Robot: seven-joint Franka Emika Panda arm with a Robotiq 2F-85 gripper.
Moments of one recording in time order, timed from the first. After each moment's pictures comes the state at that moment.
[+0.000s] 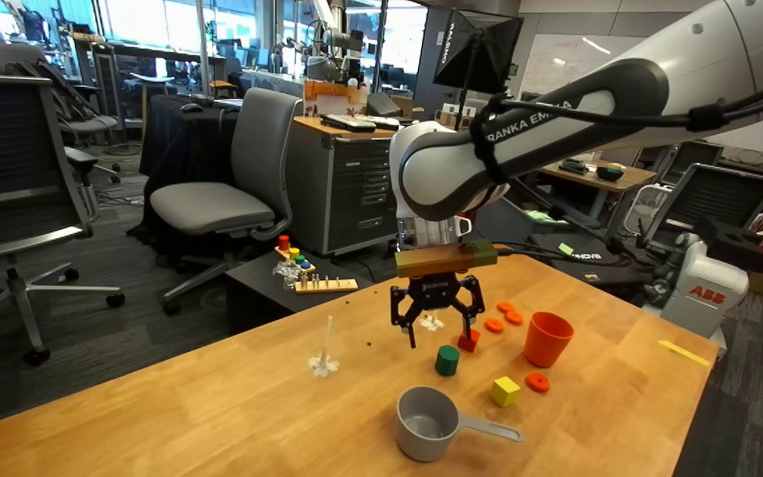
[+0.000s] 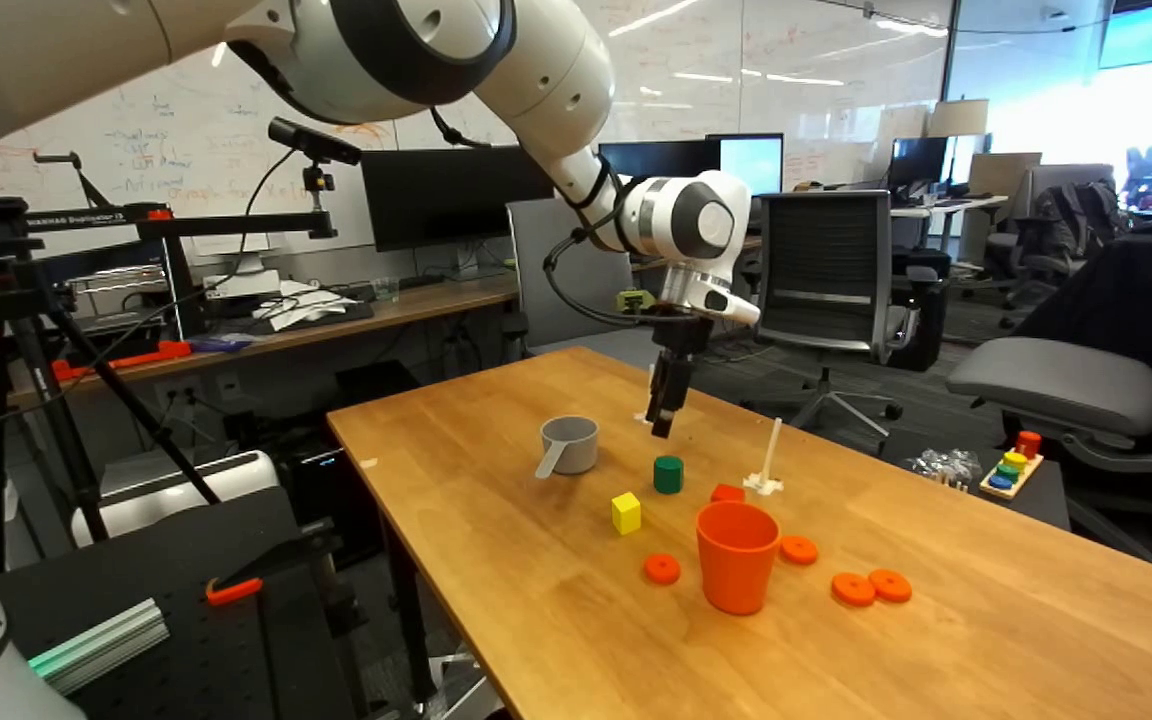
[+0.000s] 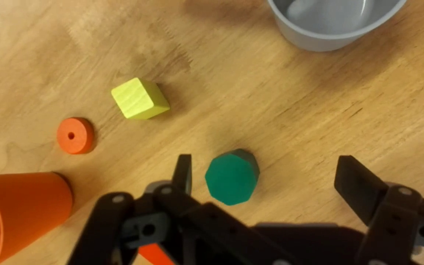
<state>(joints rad) 0.22 1.11 0.00 -1.09 0.04 1.80 0.85</state>
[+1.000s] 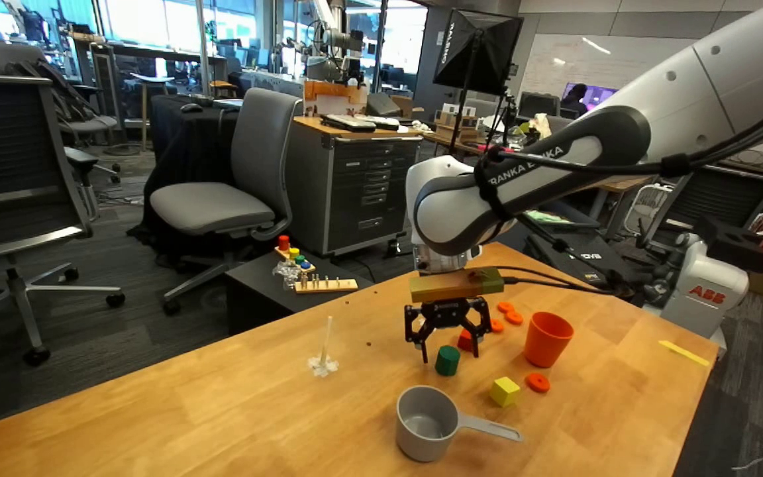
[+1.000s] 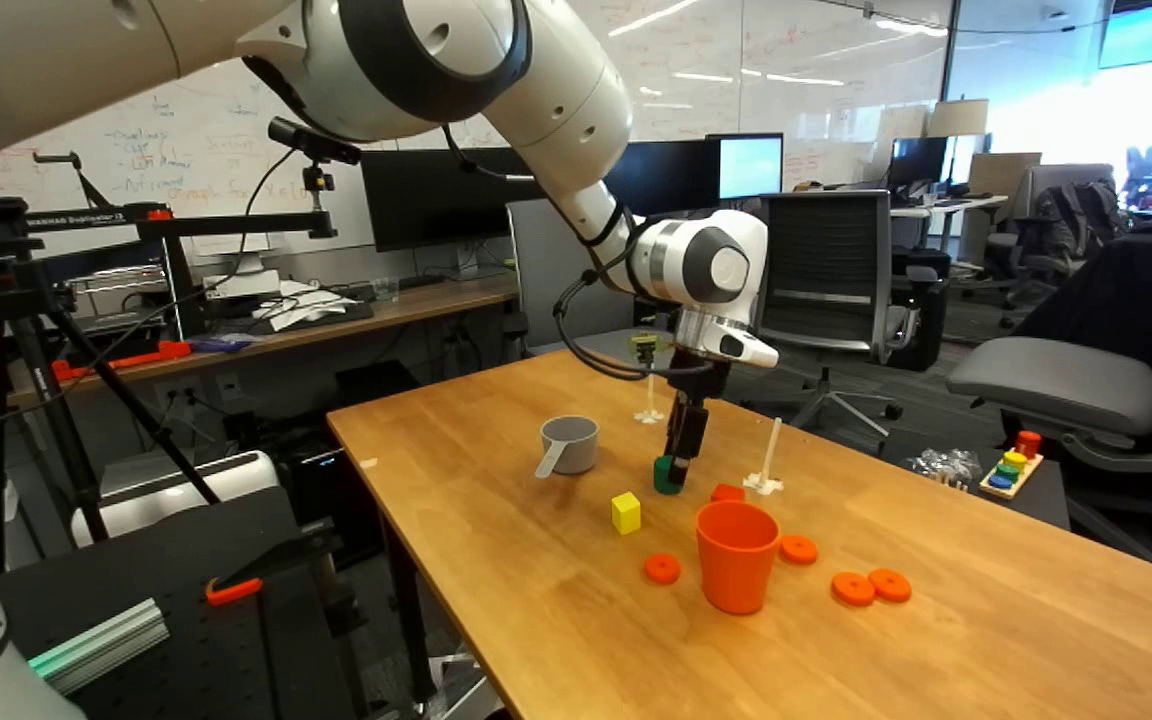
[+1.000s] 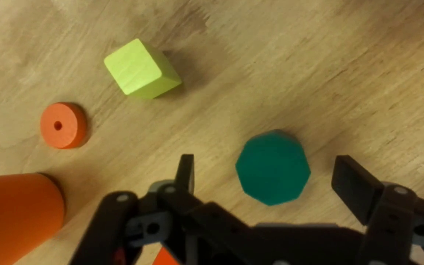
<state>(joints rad) 0.19 1.15 -0.03 -1.15 0.03 1.92 0.85</state>
